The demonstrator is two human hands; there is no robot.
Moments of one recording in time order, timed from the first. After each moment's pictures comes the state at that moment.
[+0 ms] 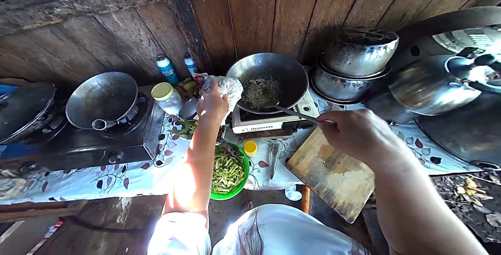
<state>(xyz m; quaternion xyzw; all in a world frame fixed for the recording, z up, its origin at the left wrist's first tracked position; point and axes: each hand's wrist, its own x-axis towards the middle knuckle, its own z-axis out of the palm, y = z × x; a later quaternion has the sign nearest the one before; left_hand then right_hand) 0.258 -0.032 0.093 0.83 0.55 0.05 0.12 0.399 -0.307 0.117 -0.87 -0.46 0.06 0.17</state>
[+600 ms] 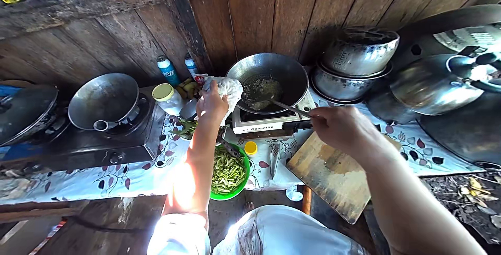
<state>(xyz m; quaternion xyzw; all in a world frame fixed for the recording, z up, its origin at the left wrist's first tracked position) 0.257 -0.033 0.094 0.83 0.54 0.06 0.13 0.403 -0.292 0.105 -0.85 -0.48 0.06 0.20</state>
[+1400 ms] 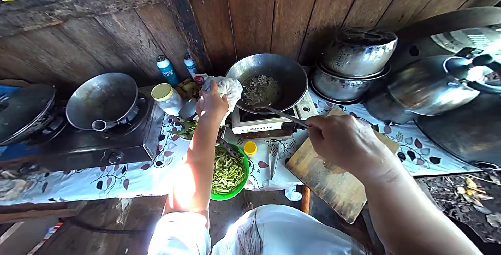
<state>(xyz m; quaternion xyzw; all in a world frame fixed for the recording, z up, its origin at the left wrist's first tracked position) 0.258 -0.033 0.095 0.82 0.55 0.06 0.13 0.371 -0.298 0.121 -0.86 -0.49 0.05 0.16</state>
